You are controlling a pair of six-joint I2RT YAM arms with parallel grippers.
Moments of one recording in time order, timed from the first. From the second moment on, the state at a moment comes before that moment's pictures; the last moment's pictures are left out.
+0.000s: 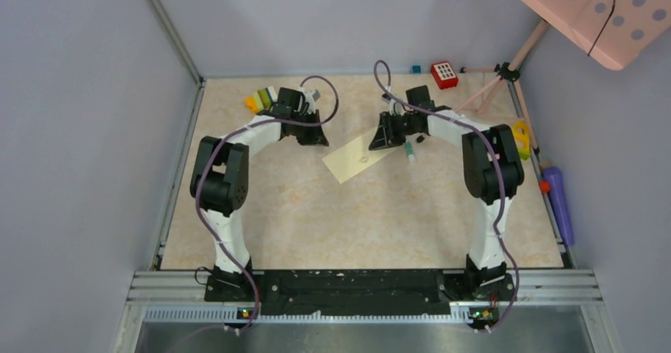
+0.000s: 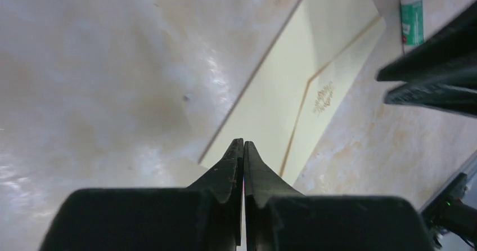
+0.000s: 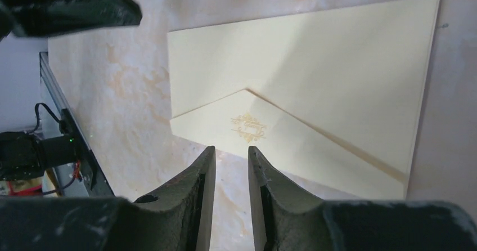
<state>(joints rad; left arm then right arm) -0.31 1.97 1.38 -0.31 0.49 -0.31 0.29 2.10 1.44 -0.31 -0.76 0.19</state>
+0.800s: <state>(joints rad) -0.39 2.01 1.28 -0.28 0.52 -0.26 0.29 2.08 1.40 -0.41 -0.62 0.14</state>
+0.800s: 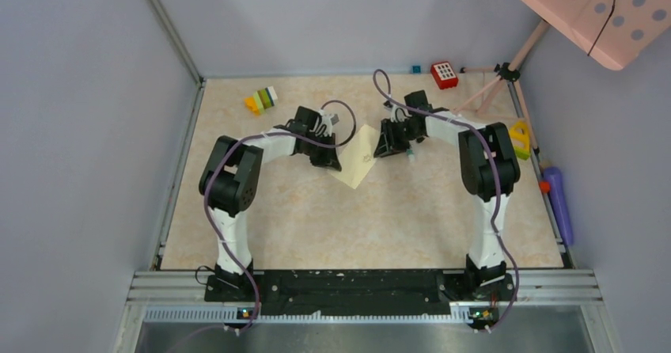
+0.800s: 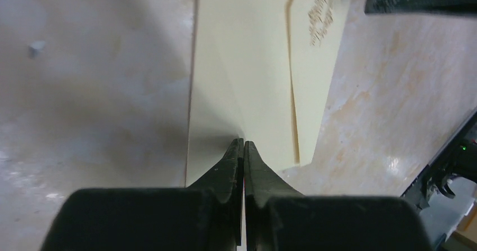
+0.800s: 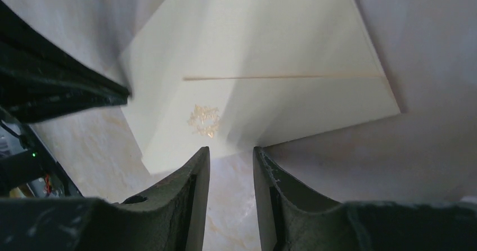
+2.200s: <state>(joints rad) -0.35 2.07 1.30 -0.15 0.64 -0.42 0.39 2.28 1.57 -0.31 -0.83 0.33</state>
